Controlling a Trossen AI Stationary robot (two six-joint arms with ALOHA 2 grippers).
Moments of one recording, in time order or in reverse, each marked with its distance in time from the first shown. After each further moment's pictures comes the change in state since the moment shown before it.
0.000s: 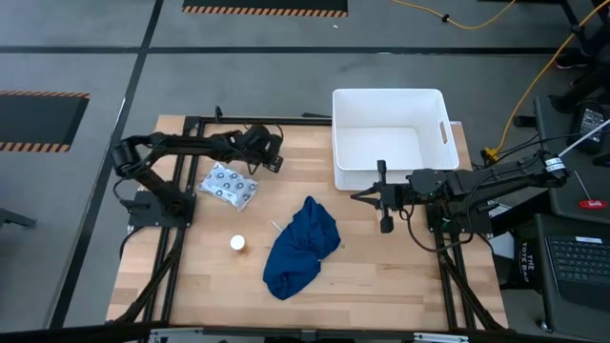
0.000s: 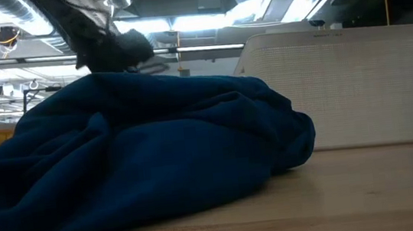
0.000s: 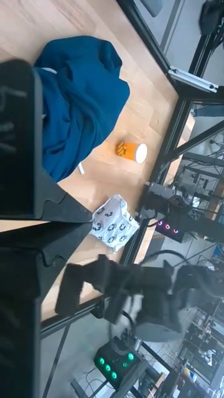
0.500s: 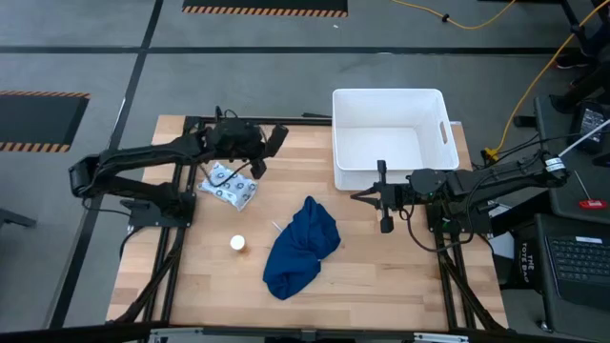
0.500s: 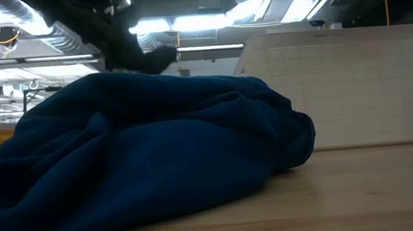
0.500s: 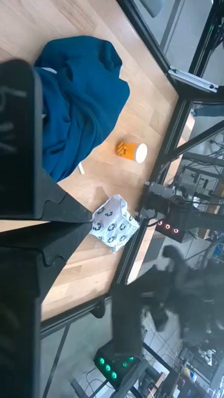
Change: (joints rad) left arm -0.095 -0.404 0.001 -0.037 0.058 0.454; right arm 0.000 0.000 0.000 0.000 0.000 0.000
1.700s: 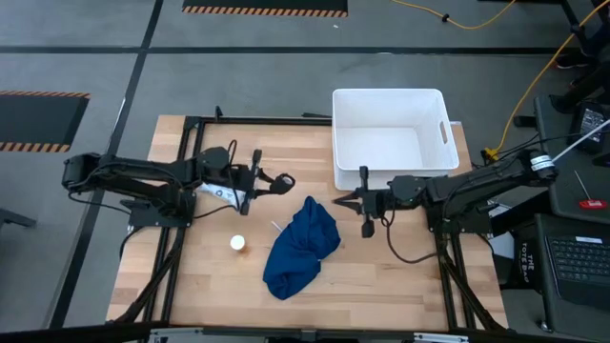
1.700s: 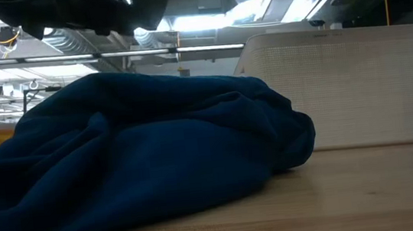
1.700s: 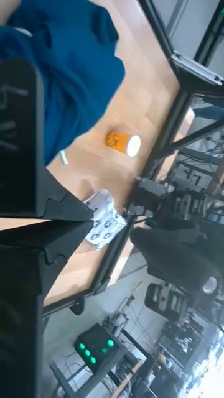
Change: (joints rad) left arm -0.277 -0.091 -0.267 0.581 0.250 0.404; right arm 0.000 0.233 0.000 0.296 0.000 -0.096
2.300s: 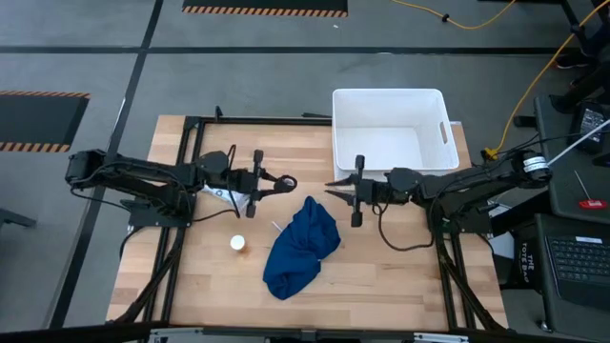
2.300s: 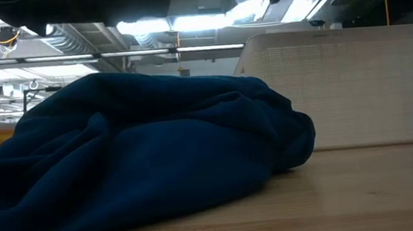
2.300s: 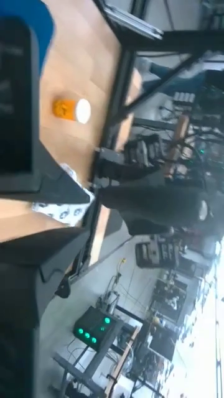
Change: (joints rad) left arm -0.060 0.054 0.000 0.162 -0.109 0.106; right arm -0.074 0.090 0.000 0.260 0.001 0.123
